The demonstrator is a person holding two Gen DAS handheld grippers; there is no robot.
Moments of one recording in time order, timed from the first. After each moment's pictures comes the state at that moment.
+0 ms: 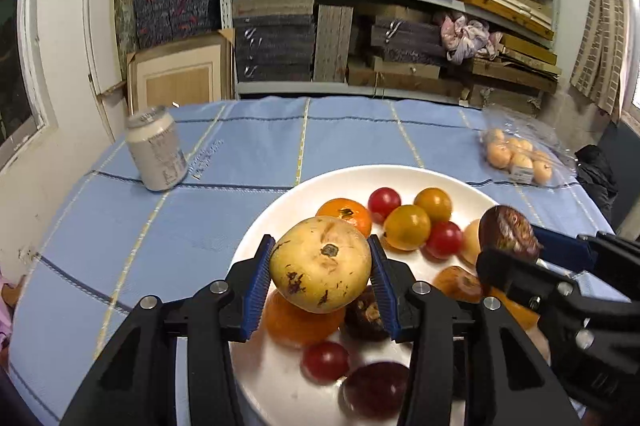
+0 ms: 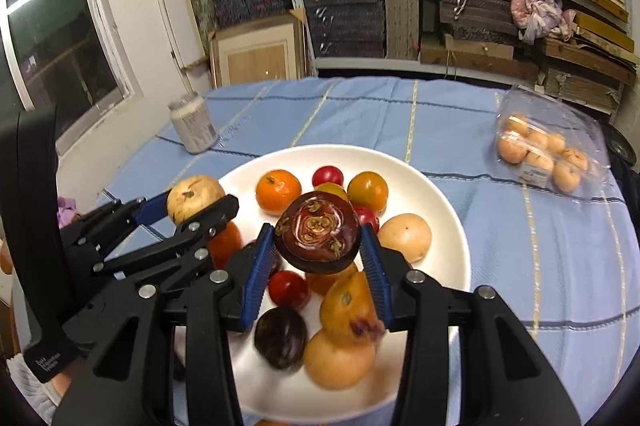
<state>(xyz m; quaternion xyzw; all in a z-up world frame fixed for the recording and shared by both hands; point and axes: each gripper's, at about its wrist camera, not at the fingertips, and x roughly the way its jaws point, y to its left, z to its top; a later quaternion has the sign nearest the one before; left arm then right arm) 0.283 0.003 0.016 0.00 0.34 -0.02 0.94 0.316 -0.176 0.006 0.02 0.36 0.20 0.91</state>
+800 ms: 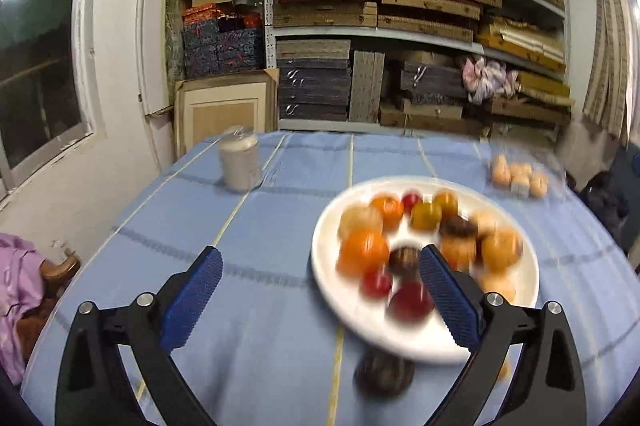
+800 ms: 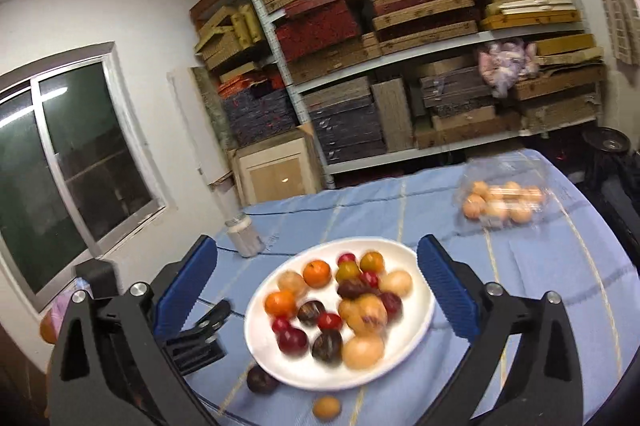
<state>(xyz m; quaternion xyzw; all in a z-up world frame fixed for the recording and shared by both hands) 0.151 0.031 0.043 0.00 0.26 0.04 0.96 0.177 -0.254 0.061 0.15 0.19 0.20 0.95</state>
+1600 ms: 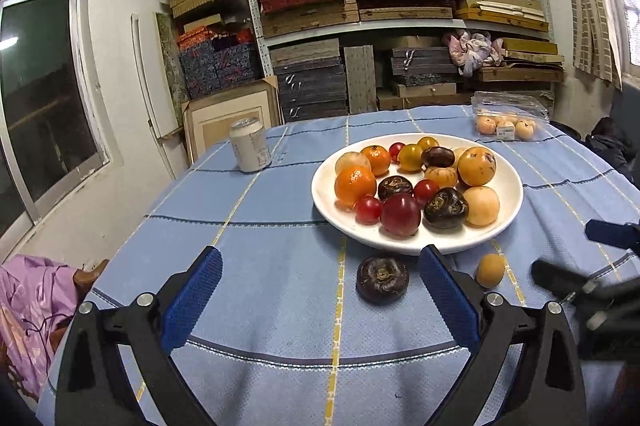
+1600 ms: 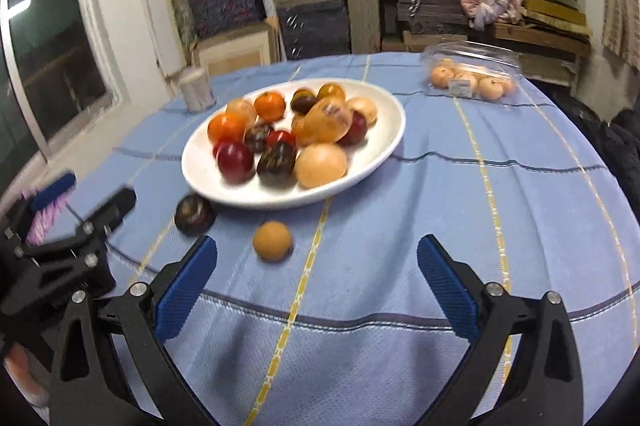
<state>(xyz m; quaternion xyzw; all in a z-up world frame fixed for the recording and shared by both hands) 0.085 0.004 0.018 0.09 0.24 0.05 0.96 0.148 -0.209 -0.043 0.02 0.34 0.15 0.93</state>
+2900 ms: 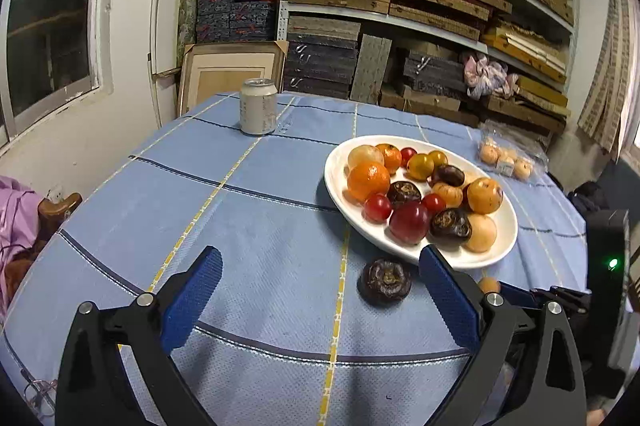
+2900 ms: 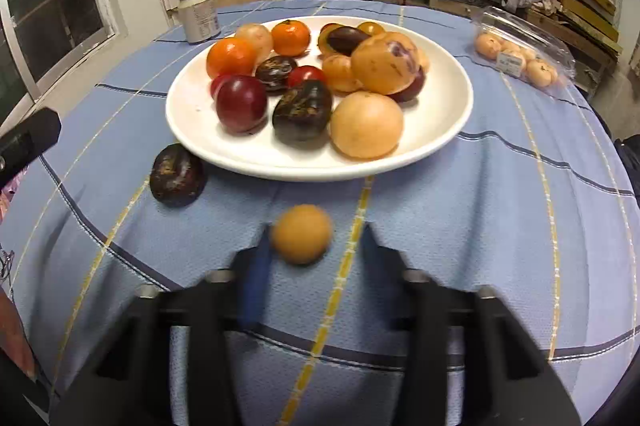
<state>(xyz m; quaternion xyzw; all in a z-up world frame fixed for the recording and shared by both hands) 0.093 0.052 0.026 -0.05 0.29 0.03 0.95 0.195 -0.173 -0.068 -0.03 0.42 0.16 0.89</state>
